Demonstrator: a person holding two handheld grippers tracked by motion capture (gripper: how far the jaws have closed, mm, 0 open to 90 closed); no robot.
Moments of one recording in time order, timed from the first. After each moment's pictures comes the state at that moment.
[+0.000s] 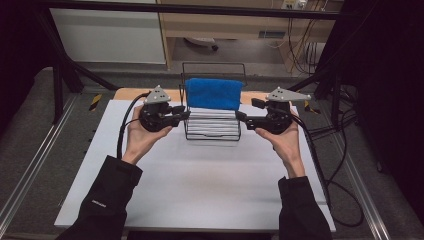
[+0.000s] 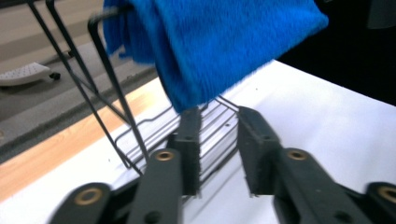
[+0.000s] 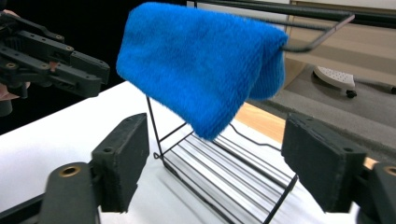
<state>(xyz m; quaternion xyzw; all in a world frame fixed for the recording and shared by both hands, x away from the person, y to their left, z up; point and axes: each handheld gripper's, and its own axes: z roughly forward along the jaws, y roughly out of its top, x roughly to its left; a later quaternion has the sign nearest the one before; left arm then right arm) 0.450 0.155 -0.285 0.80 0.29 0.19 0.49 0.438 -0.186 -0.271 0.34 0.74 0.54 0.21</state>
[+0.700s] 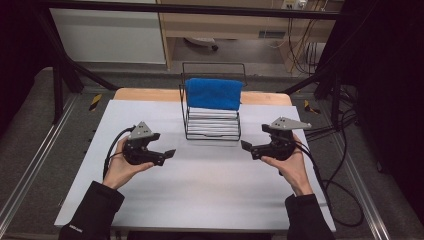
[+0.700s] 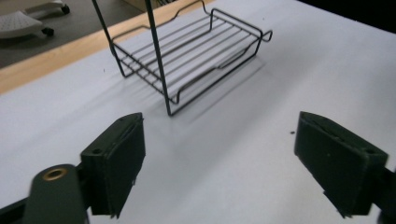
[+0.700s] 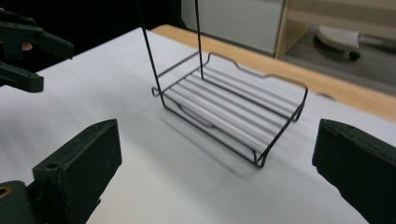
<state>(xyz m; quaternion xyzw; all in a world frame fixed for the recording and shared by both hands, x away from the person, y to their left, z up) 0.409 0.205 -0.368 0.82 0.32 0.16 0.45 0.407 -0.207 -0.334 0.37 0.76 0.50 0.19</state>
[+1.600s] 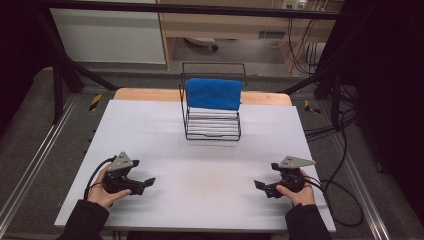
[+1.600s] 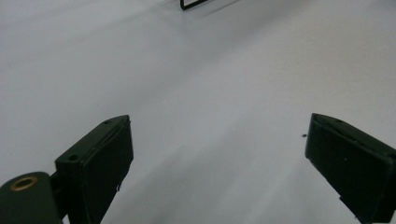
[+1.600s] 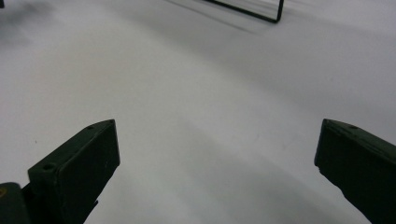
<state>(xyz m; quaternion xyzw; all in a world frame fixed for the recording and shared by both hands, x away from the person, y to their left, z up) 0.366 0.266 -0.436 0.82 0.35 0.15 0.42 0.362 -0.258 -0.439 0.38 0.80 0.45 0.12</state>
